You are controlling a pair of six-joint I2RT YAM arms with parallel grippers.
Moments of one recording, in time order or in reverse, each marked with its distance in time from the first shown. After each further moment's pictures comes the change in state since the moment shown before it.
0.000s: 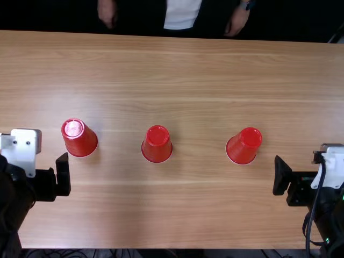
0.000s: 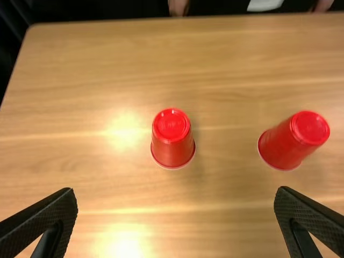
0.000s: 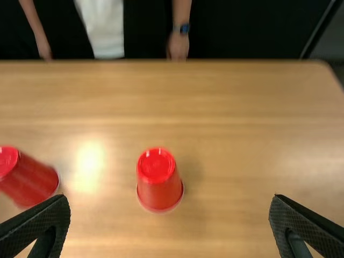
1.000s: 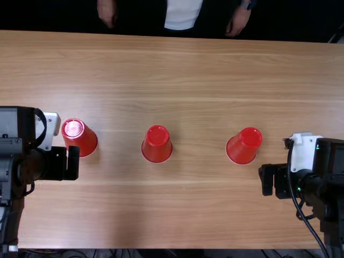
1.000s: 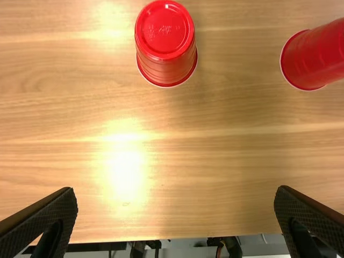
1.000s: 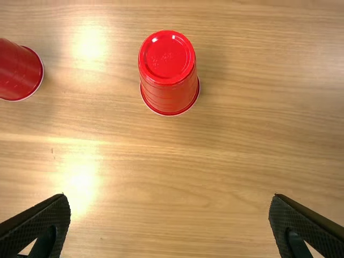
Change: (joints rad) left arm 0.000 0.339 0.097 -0.240 -0.001 0.002; right arm 0.039 0.286 0.093 -0.299 0.000 -0.075
